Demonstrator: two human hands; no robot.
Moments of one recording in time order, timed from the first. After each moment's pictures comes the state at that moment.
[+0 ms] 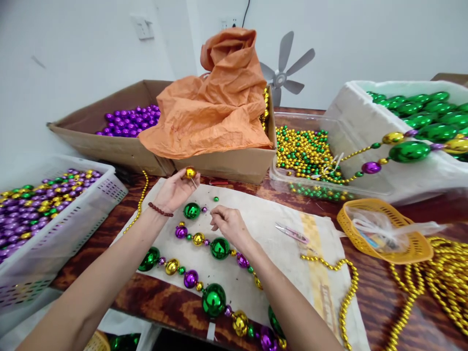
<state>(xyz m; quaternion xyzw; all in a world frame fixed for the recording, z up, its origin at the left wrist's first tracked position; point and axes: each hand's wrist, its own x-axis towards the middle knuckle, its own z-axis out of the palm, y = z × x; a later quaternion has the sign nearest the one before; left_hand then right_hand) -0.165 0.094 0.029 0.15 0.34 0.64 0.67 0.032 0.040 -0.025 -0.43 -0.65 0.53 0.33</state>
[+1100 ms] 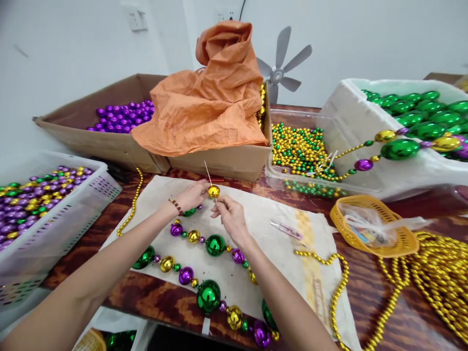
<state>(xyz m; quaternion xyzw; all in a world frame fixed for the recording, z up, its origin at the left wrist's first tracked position) -0.144 0.110 -0.020 0.73 0.54 0.27 0.33 0.033 0.047 -0.025 -0.45 -0.52 0.56 0.46</state>
